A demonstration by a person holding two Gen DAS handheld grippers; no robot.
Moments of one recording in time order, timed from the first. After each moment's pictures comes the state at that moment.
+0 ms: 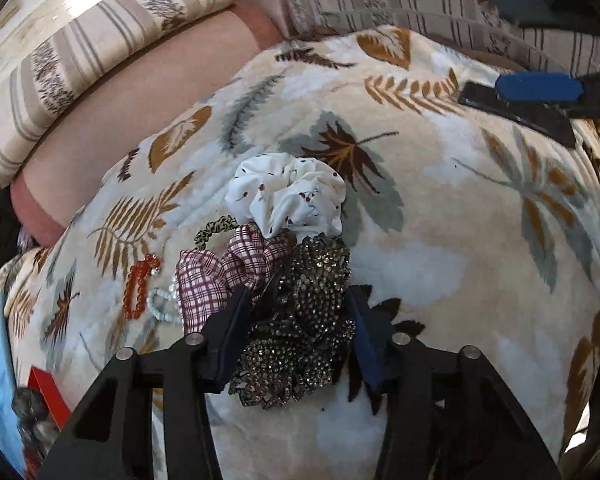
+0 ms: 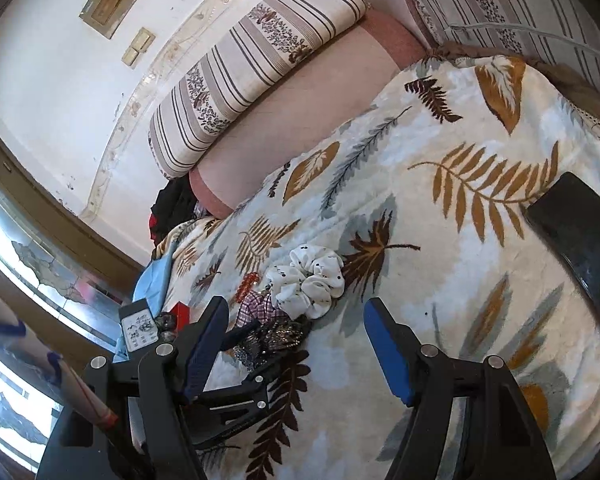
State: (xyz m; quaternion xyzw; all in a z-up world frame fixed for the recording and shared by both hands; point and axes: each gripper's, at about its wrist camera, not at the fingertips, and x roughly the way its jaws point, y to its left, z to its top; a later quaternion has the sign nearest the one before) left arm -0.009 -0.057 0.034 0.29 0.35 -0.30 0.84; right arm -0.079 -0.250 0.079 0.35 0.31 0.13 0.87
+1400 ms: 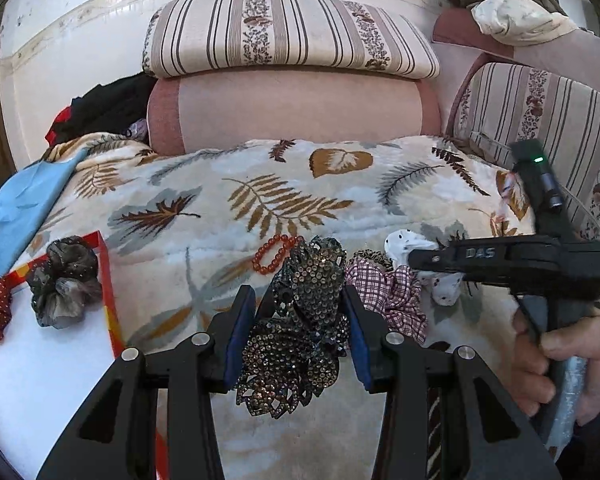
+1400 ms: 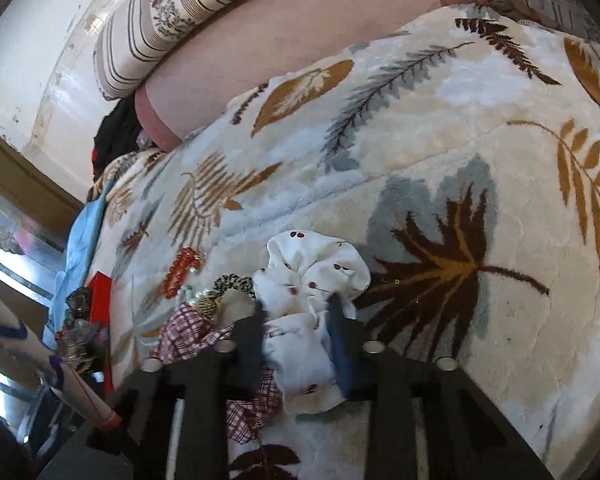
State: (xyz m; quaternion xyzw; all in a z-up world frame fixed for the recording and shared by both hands) left arm -0.006 0.044 0.076 0.03 0.32 -0.12 0.94; right arm 0.059 -0.173 0.025 0.26 0.43 0.11 0.86
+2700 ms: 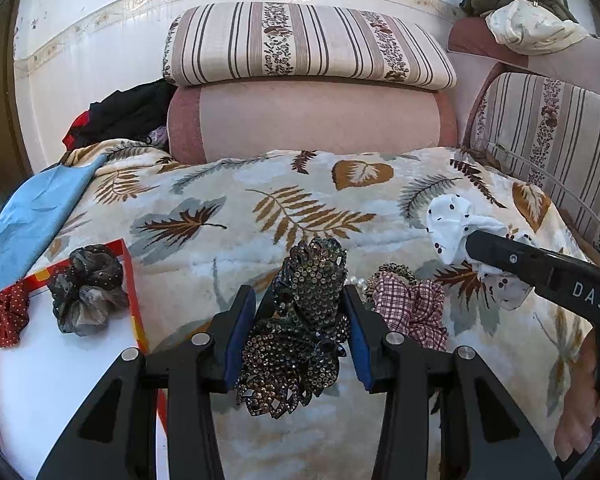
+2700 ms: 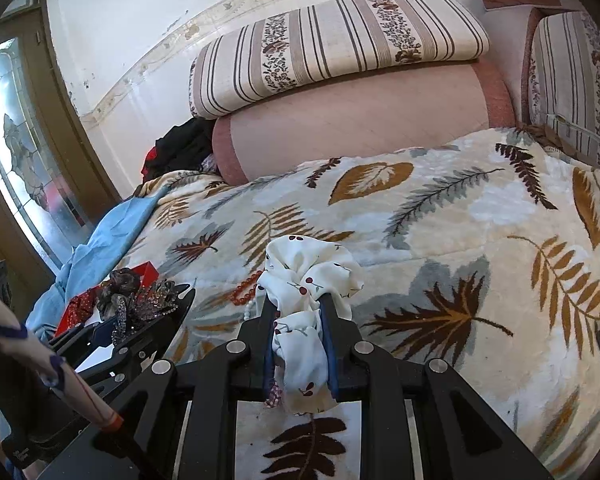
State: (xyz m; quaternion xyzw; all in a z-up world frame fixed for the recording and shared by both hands) left arm -0.008 0.055 0.086 0.04 0.30 -0.09 0.95; right arm -0.008 -0.133 0.091 0.15 0.30 0.14 0.93
